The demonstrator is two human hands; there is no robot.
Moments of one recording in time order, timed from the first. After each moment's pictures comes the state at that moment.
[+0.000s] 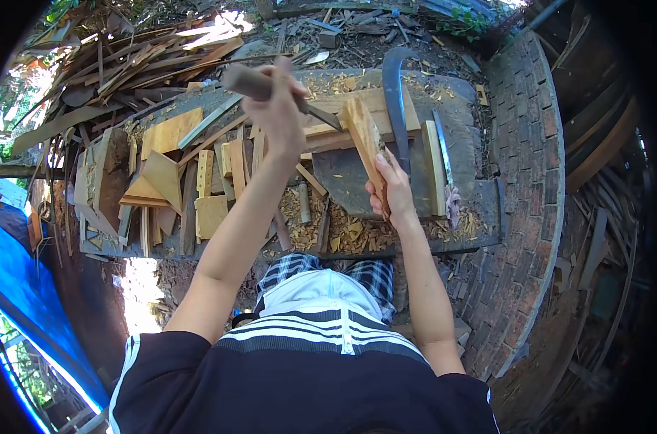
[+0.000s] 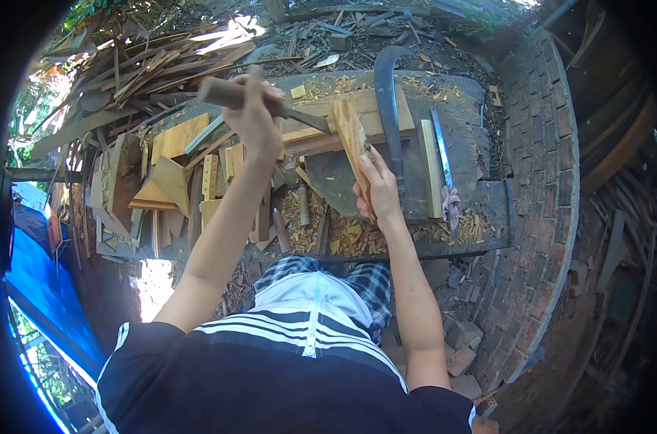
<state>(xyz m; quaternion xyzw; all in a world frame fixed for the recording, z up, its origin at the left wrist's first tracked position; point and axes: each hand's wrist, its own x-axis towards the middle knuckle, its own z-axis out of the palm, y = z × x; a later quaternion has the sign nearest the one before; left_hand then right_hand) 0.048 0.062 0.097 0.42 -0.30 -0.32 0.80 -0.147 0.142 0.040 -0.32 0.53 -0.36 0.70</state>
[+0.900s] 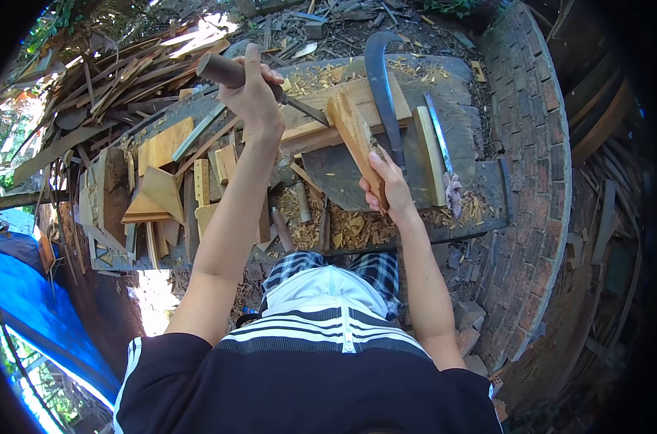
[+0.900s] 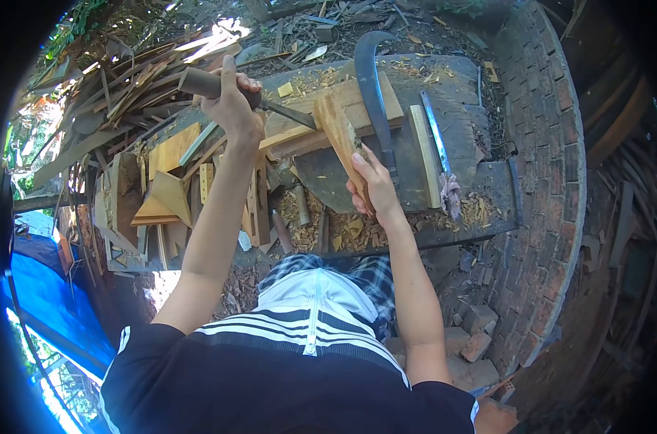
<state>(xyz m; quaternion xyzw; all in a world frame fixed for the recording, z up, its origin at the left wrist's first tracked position) 0.052 0.025 0.094 0.39 -0.27 -0.37 0.80 -0.160 0.141 0.020 -0.27 0.48 -0.37 0.75</state>
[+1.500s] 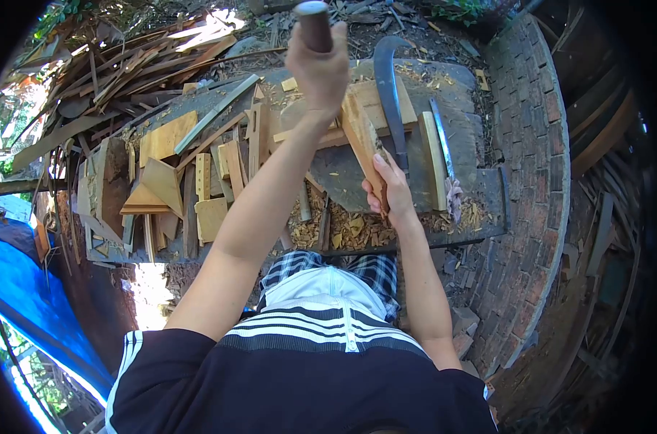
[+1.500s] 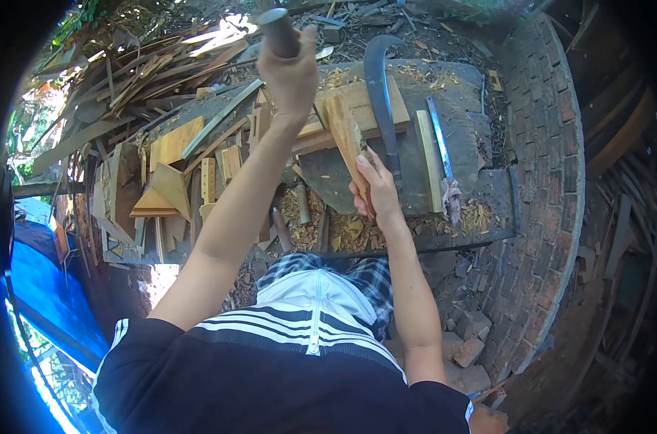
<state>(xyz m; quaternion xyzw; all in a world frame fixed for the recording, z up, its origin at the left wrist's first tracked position) -0.005 -0.007 0.093 0.48 -0.51 -0.08 0.71 -0.155 0.144 0.025 -0.26 0.48 -0.38 0.75</state>
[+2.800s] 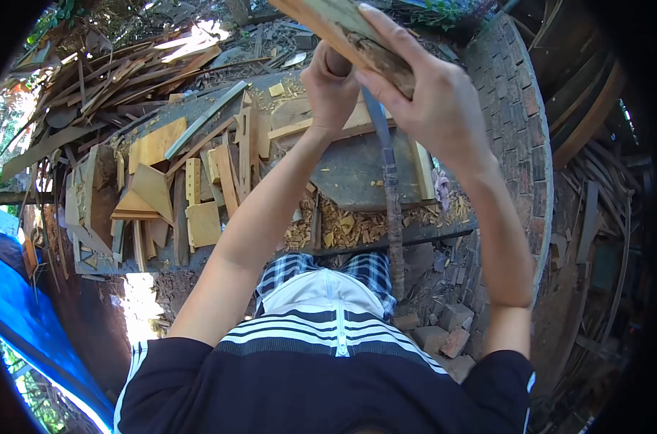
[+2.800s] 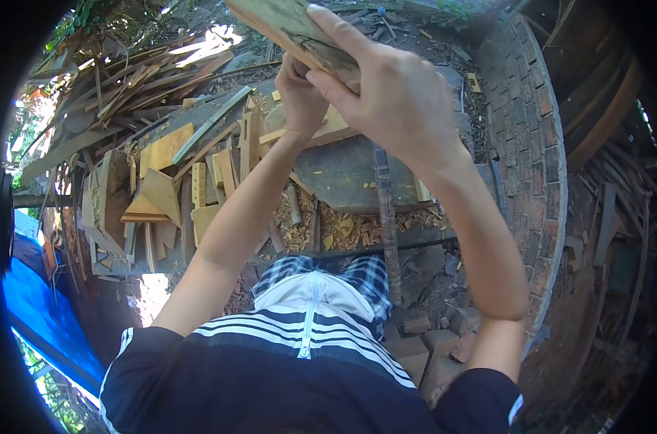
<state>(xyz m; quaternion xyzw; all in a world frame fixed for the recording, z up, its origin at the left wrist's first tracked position) -0.027 0.034 0.097 0.35 -0.51 -0.21 0.76 -0.148 0.100 0.241 -0.84 0.48 -0.25 0.07</state>
